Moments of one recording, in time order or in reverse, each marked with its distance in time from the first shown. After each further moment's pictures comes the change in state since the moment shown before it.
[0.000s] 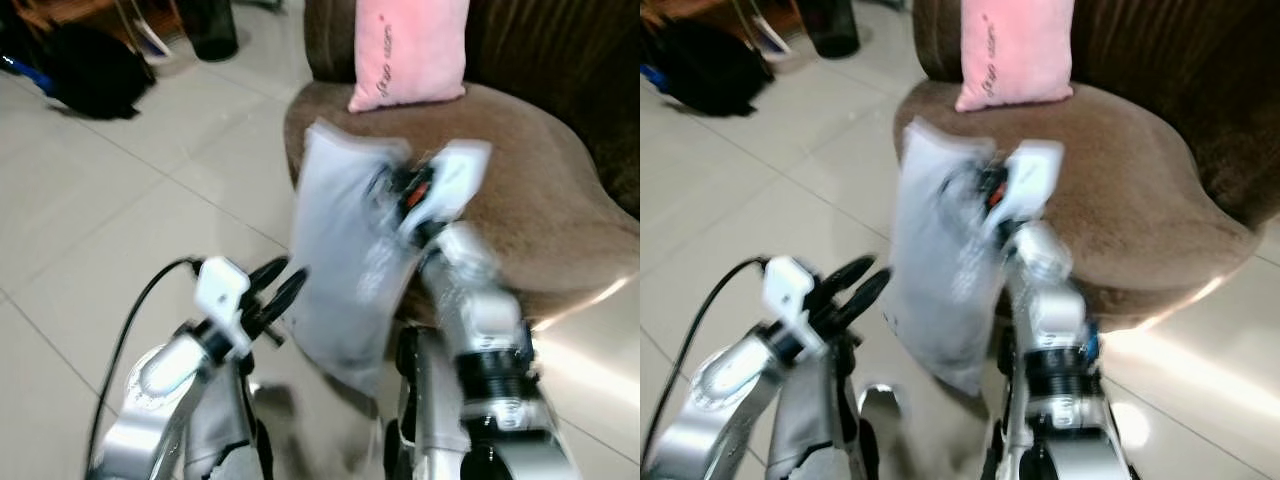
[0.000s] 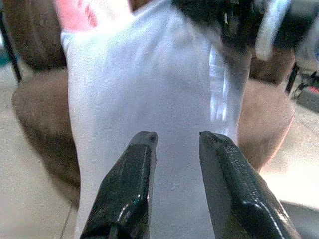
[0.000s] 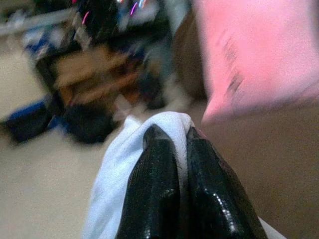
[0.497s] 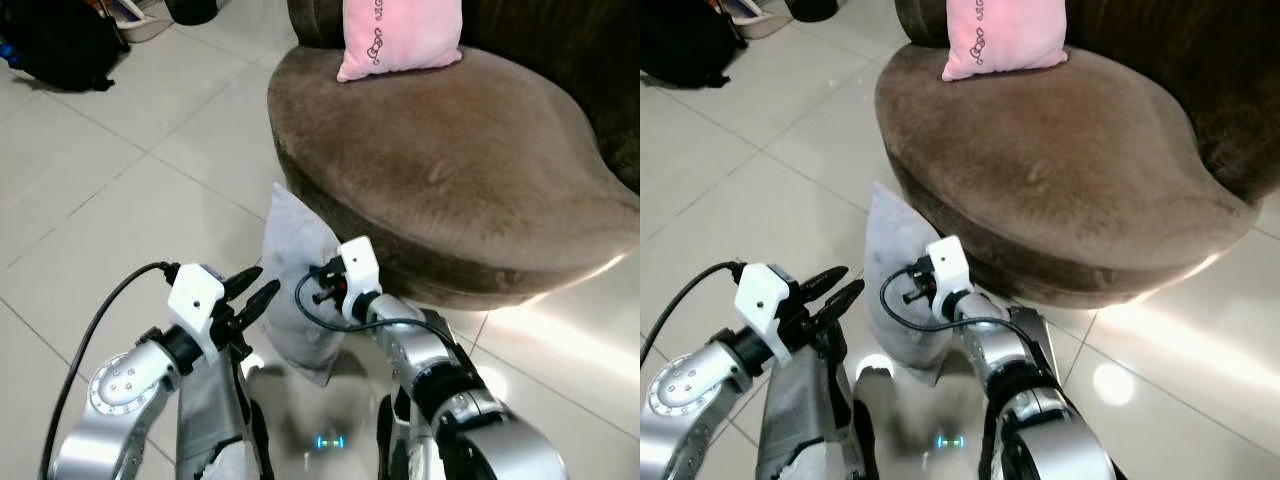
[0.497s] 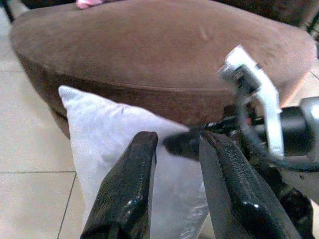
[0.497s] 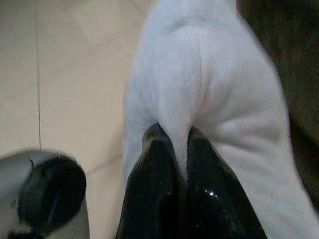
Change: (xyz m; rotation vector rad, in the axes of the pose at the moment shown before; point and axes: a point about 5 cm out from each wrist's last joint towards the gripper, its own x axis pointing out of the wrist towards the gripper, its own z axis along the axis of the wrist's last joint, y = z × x) left arm -0.035 0.017 -0.005 0.039 0.161 0.059; right arm -0.052 0.046 -0.152 -0.073 0.555 0.391
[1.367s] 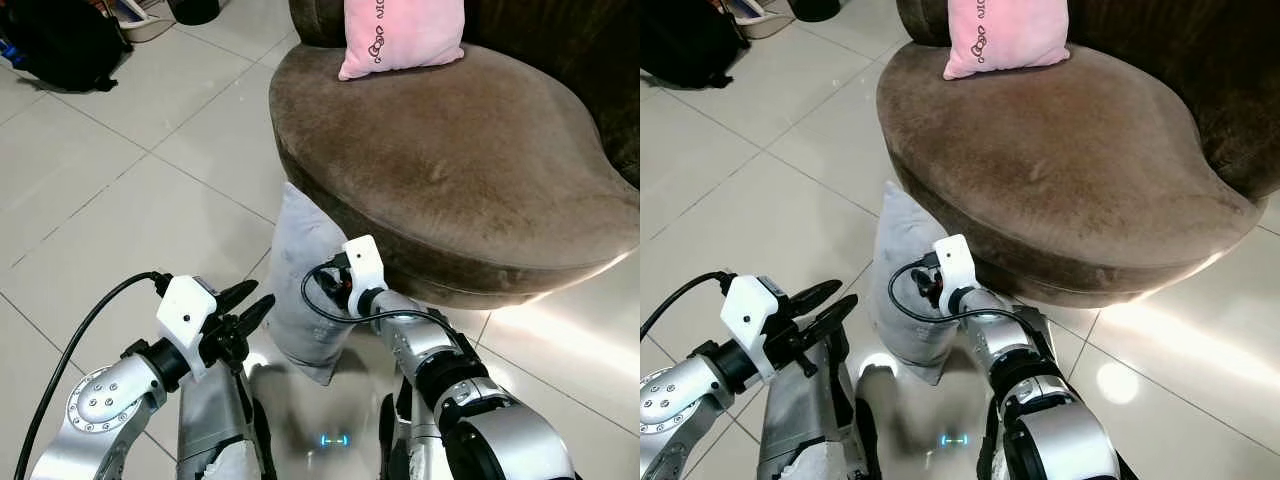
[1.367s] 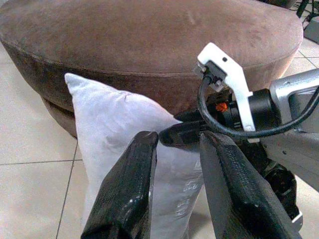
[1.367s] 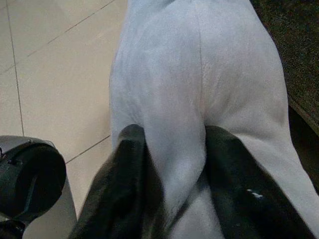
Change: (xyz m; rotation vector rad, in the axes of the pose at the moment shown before) left arm -0.018 -0.002 0.006 0.034 0.057 -0.055; right arm 0.004 -0.009 -0.009 0.015 0.155 -0.072
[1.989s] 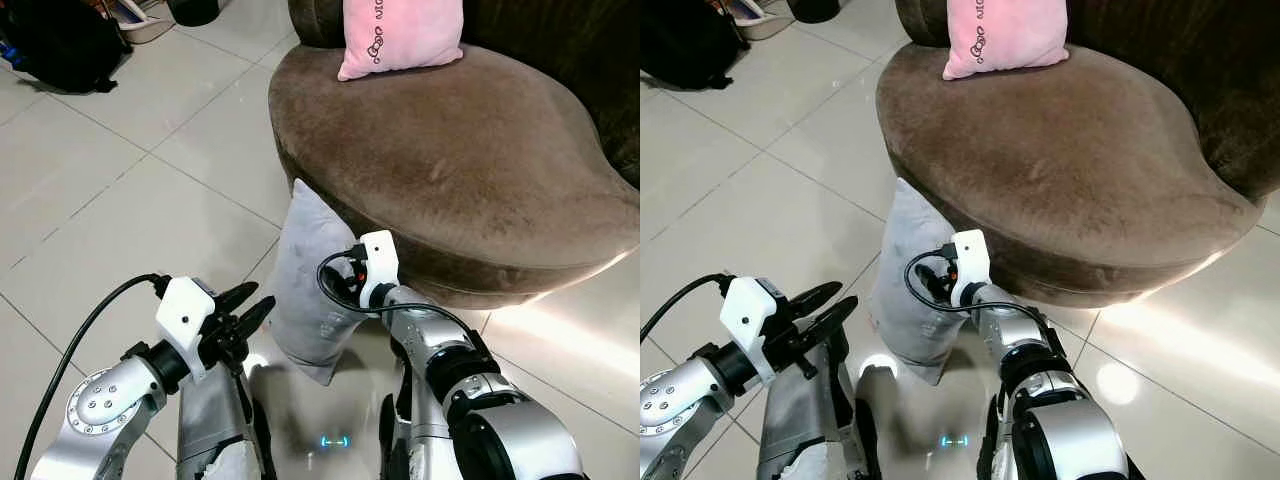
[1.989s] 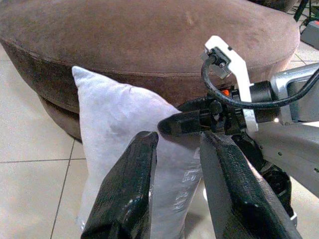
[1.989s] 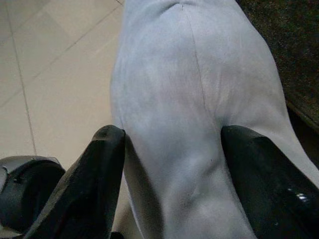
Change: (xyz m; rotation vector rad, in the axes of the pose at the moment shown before) left arm -0.001 -0.001 -0.001 -0.023 -0.003 -0.003; right arm -0.005 -0.017 0.004 0.120 -0.018 -0.014
